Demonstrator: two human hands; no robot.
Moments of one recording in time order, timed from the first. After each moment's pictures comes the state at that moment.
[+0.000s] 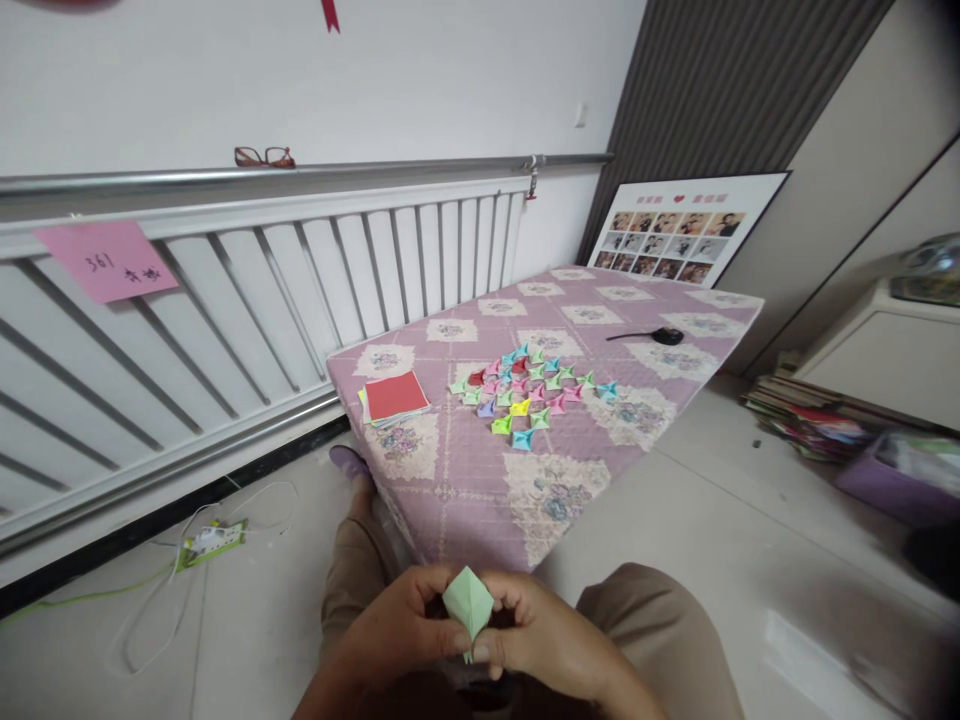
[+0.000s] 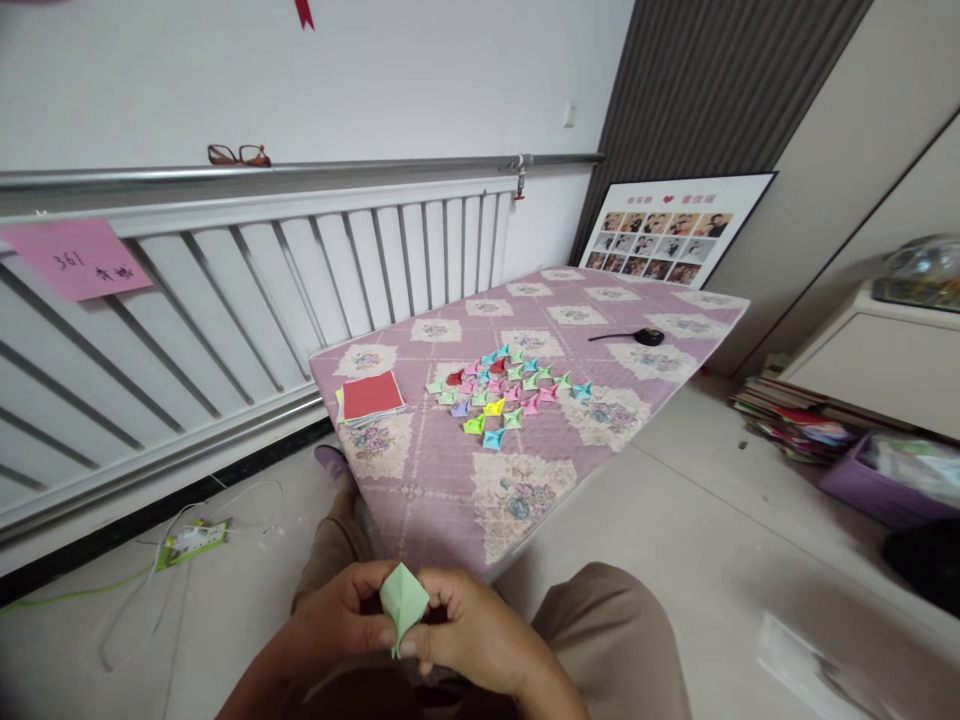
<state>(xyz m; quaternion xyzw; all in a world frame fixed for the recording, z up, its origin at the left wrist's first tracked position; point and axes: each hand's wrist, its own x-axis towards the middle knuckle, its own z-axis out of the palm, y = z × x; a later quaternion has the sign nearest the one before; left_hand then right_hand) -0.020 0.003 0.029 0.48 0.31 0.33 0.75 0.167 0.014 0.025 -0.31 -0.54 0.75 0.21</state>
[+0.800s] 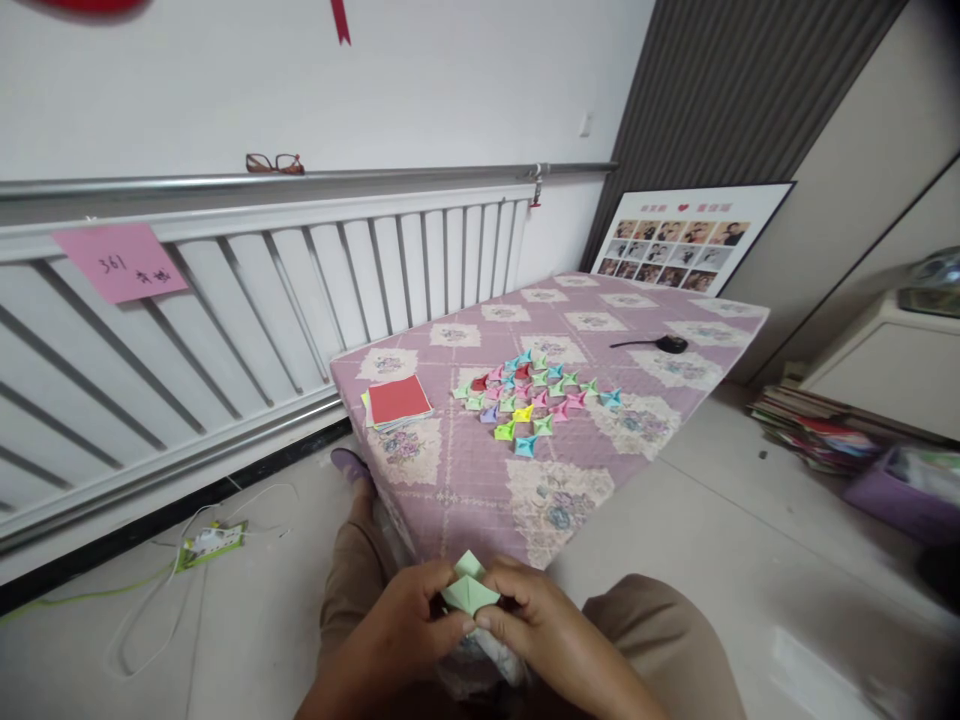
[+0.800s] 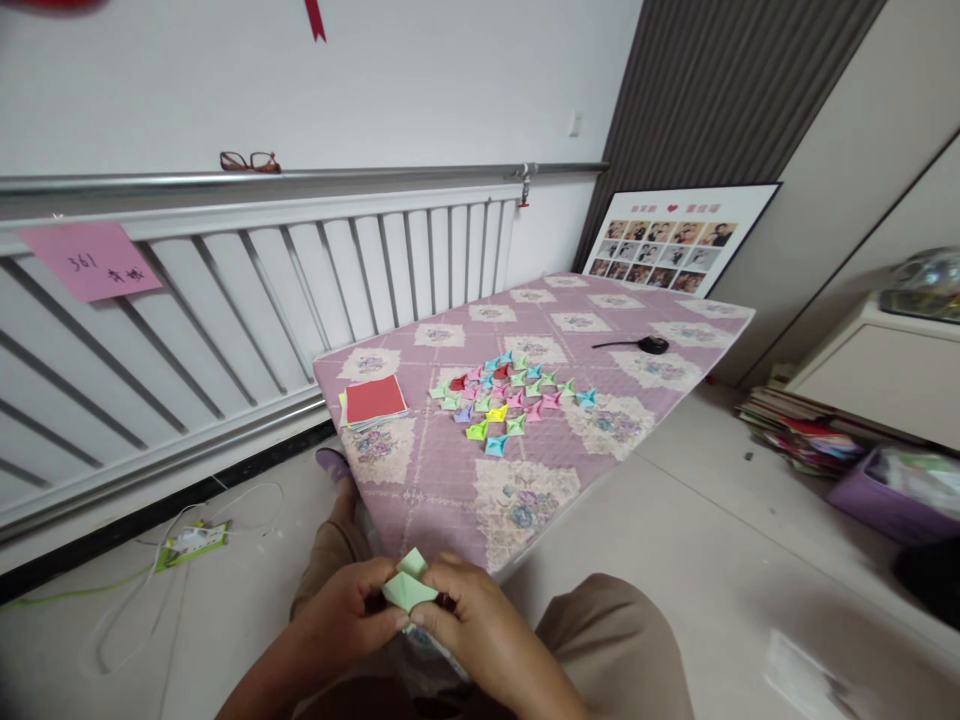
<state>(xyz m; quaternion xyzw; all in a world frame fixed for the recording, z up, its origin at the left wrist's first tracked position) -0.019 0.011 0.037 0.68 0.44 0.29 0.51 0.170 0.020 0.044 -0.40 -0.74 0.47 0.26</state>
